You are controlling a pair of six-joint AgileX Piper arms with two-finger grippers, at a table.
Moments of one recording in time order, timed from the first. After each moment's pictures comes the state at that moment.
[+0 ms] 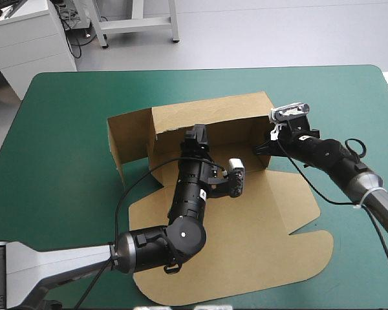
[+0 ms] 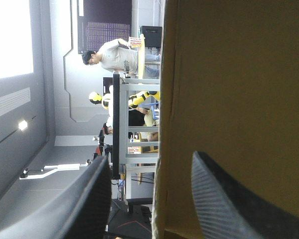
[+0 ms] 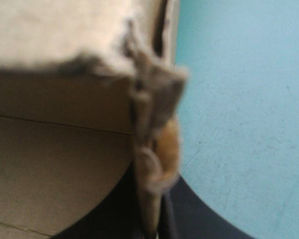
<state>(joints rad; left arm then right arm) -1.23 1.58 -1.09 1.69 1.04 -0.54 0.24 1.49 -0.97 0.81 0.23 -0.84</state>
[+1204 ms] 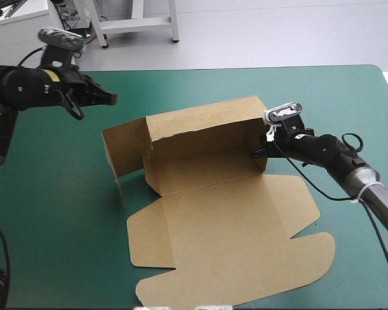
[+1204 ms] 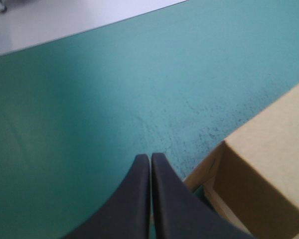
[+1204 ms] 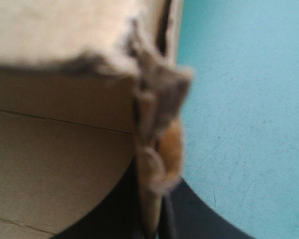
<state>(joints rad) -0.17 1.47 -1.83 -0.13 1.17 0.15 0.24 1.52 -1.01 0.75 0.32 -0.84</state>
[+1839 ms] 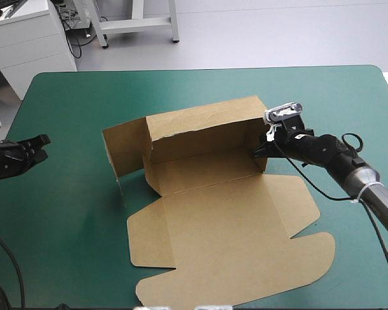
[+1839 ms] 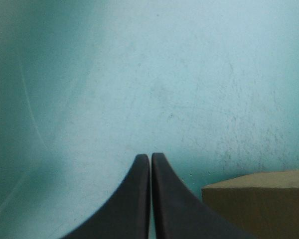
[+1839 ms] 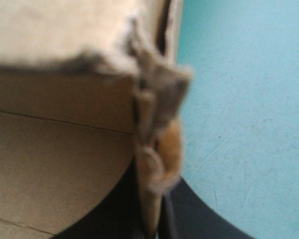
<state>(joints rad) 0.52 1.32 -1.09 -0.70 0.96 0.32 0.24 1.52 -1.01 0.75 0.32 -0.82</state>
